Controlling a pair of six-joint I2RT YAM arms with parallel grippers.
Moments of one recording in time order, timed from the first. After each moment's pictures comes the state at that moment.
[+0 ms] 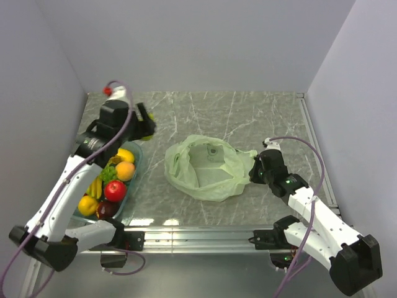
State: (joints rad) left arm -0.46 1.14 1.35 -0.72 -0.15 -0.51; right arm 0.40 0.87 0.54 -0.43 0.12 0.49
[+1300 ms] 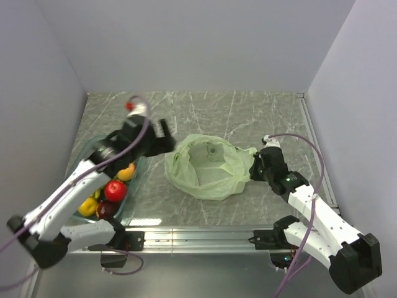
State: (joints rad) left arm -0.61 1.06 1.23 -0.80 -0.25 -0.71; right arm 0.40 0.89 0.57 -0.43 0.12 0.45
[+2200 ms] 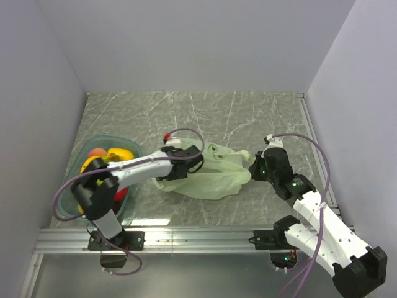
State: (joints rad) left arm -0.93 1.72 1.20 -0.93 -0.67 -1.03; right arm 0.43 0.79 0.61 -0.50 0.13 0.46
